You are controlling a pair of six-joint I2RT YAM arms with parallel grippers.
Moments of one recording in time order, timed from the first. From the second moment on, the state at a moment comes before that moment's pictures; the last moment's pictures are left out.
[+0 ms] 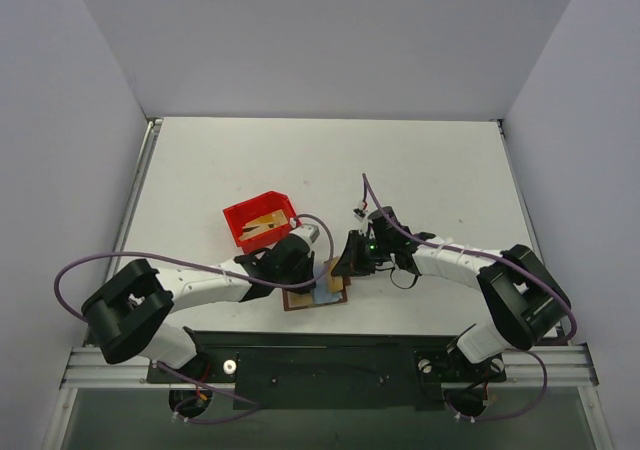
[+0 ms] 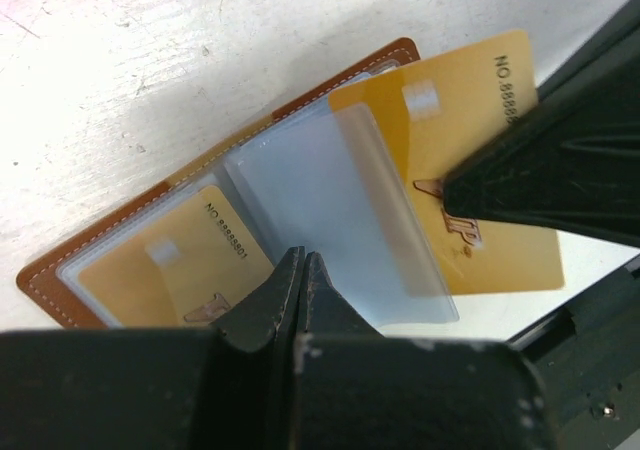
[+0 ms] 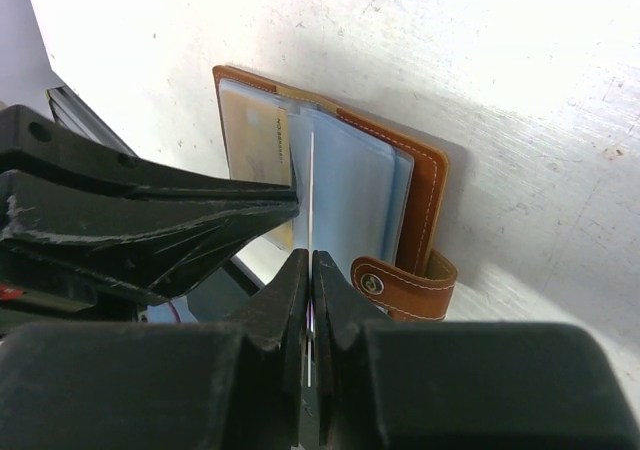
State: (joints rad) left arm -0.92 1.46 0.64 -0.03 -0.05 -0.64; right arm 0.62 1.51 0.64 0.01 -0.48 0.77
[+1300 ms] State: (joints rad) left arm -0.76 1.12 0.56 -0.20 -0.07 -0.67; right arm 0.76 1.64 0.72 0.09 -0.51 0.85
